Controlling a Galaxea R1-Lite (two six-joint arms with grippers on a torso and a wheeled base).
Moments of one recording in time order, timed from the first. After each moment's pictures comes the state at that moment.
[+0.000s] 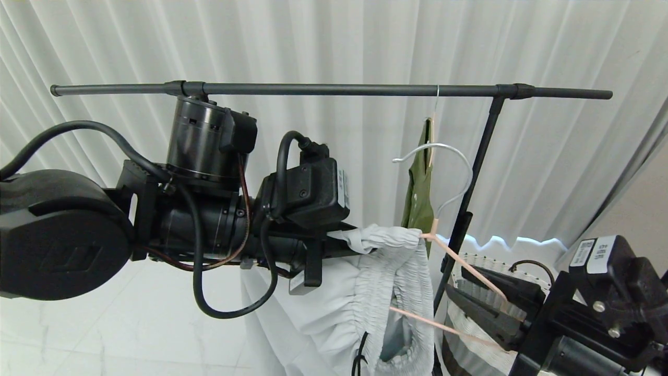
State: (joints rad) left arm -0.62 1.64 -1.12 -0.04 -0.64 0.86; right arm 1.04 1.38 -0.31 -1.03 -0.21 -0.06
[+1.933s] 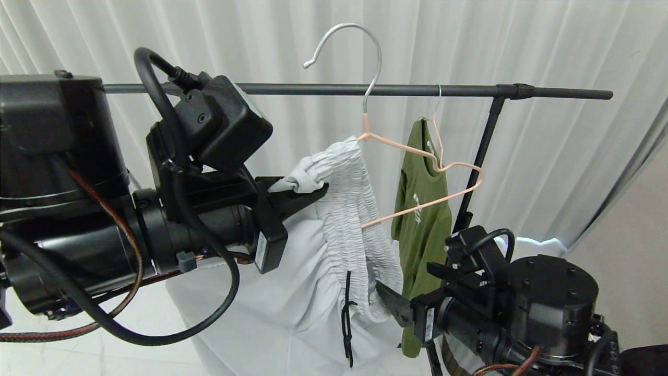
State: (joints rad) left arm -0.68 1.40 -0.88 -0.38 -0.18 0.46; right arm 0.99 1.76 -0.50 -1.03 -0.32 0.28
